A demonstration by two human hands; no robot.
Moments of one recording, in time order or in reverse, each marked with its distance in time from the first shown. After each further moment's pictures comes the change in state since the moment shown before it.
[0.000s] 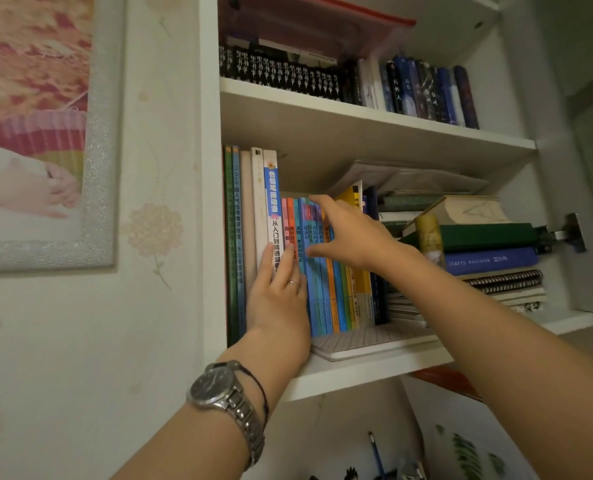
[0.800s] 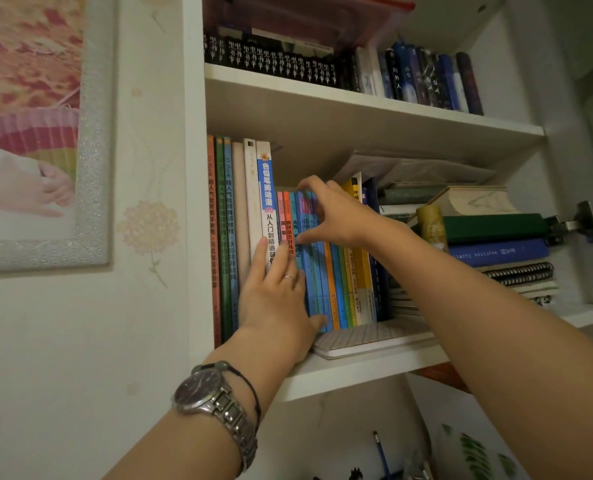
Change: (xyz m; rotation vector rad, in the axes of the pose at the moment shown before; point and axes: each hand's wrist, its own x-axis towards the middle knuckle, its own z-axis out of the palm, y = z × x) left_hand 0.001 0.000 -0.005 -0.120 -0.011 -0.046; right_hand 0.024 0.005 0.001 0.200 -0.071 -0.063
